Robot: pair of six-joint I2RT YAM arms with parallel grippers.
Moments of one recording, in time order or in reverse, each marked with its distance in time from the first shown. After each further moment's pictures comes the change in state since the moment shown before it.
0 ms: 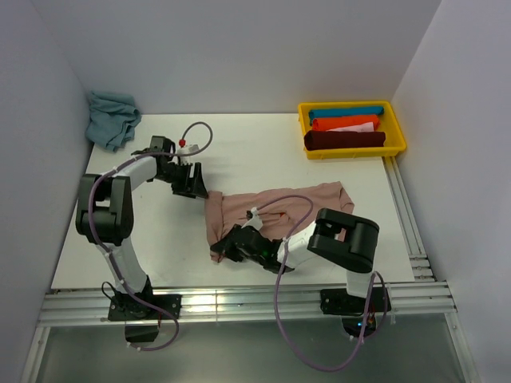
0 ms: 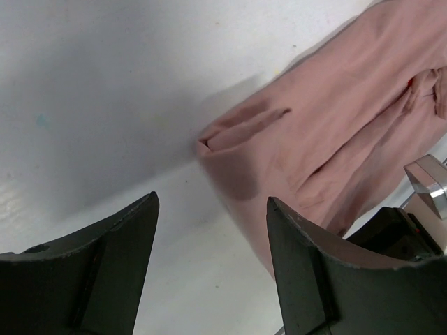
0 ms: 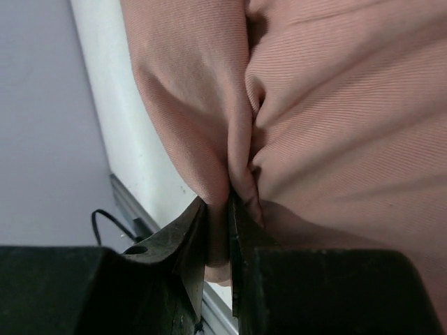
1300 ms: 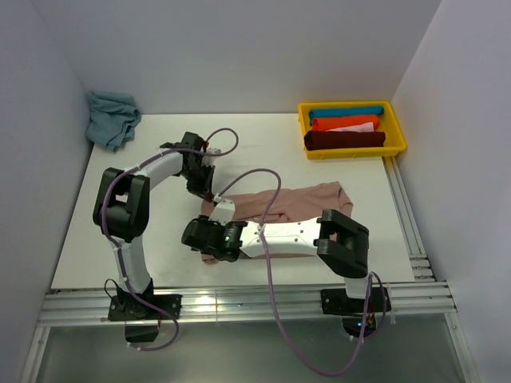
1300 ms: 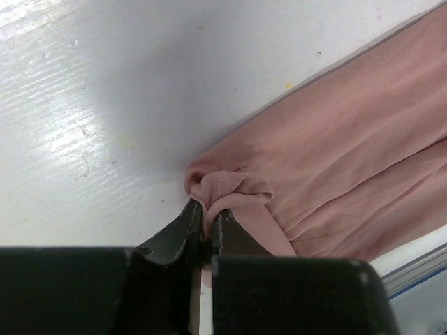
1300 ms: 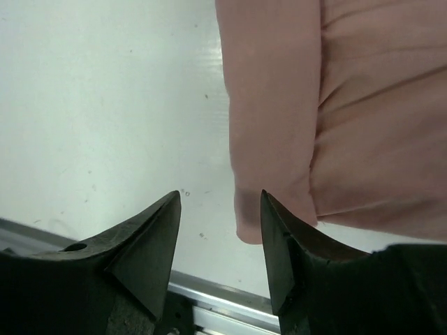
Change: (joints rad) left arm -0.210 0.100 0.156 -0.140 -0.318 -0.087; right arm 0.120 0.039 0.649 -1.032 0.261 -0.084
